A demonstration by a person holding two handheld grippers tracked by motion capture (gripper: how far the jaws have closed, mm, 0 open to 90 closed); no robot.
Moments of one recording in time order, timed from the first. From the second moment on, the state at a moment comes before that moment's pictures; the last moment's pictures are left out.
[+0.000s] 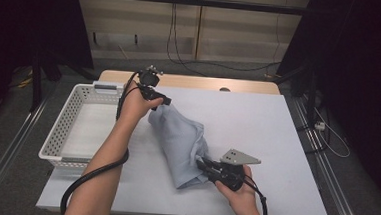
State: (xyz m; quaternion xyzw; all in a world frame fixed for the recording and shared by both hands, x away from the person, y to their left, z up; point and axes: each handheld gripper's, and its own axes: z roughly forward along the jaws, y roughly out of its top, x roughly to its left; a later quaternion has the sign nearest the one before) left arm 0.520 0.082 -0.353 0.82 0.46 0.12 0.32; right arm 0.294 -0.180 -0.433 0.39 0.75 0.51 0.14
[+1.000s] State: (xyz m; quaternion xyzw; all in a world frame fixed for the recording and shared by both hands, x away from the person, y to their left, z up) left arm 0.507 0.088 -0.354 0.83 0.45 0.11 0.31; right arm 0.304 -0.189 -0.410 0.37 0.78 0.49 0.15
